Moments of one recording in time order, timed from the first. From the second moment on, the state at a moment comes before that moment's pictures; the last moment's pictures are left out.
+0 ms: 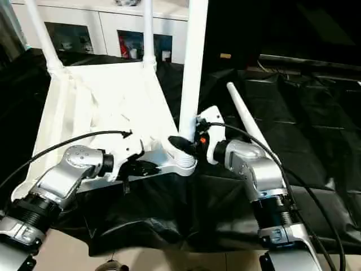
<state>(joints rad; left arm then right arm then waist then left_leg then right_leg) -0.54 0.37 -0.34 0.42 -0.02 0.24 -1.05 -0.52 -0.29 0.08 0.28 0.31 0.54 0.77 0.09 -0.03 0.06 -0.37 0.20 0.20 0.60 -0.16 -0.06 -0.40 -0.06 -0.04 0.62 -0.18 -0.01</state>
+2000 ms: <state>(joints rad) -0.56 0.37 -0.34 0.50 0.00 0.18 -1.05 -0.38 -0.20 0.10 0.32 0.20 0.20 0.68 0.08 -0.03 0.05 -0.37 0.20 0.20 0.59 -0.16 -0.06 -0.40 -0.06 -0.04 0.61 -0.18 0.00</state>
